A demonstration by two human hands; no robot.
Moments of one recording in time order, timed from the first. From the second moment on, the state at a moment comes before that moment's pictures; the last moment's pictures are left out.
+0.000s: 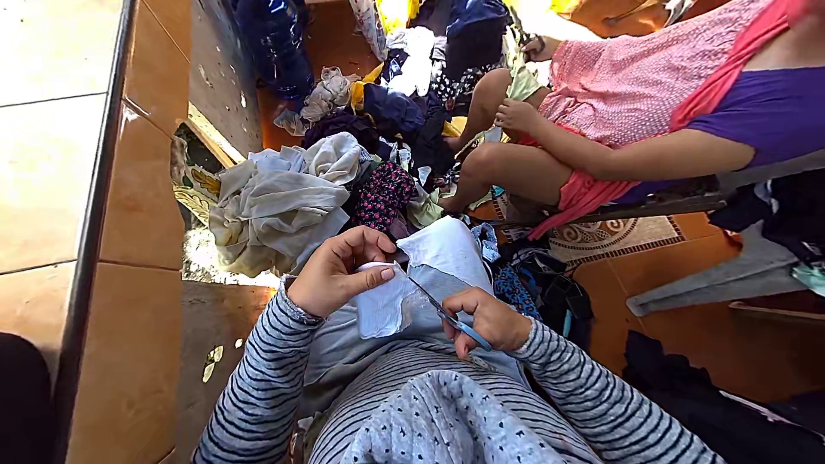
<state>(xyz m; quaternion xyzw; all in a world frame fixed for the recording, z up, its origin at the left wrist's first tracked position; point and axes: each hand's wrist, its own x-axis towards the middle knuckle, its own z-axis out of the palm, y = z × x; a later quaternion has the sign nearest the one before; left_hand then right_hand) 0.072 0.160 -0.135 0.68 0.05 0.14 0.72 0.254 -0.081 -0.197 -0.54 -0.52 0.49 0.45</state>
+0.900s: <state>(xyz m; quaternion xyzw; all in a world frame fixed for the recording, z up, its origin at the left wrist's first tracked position) 0.069 0.155 -0.135 0.66 0.12 0.08 0.74 0.243 -0.078 -0.203 -0.52 -0.47 0.54 0.46</state>
